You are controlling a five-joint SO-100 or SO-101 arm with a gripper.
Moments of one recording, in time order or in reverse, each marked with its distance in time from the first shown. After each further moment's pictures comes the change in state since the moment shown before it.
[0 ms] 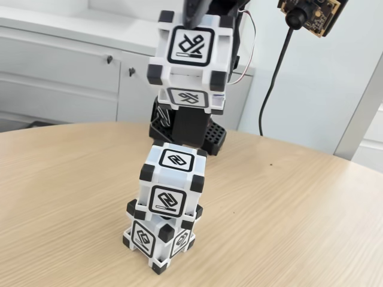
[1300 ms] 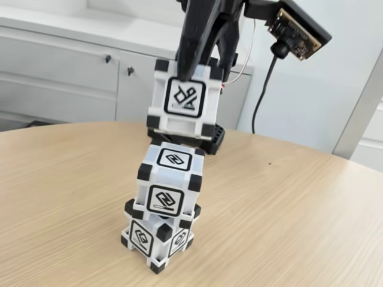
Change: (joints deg) arm 0.1 -8.5 0.0 5.7 -7.6
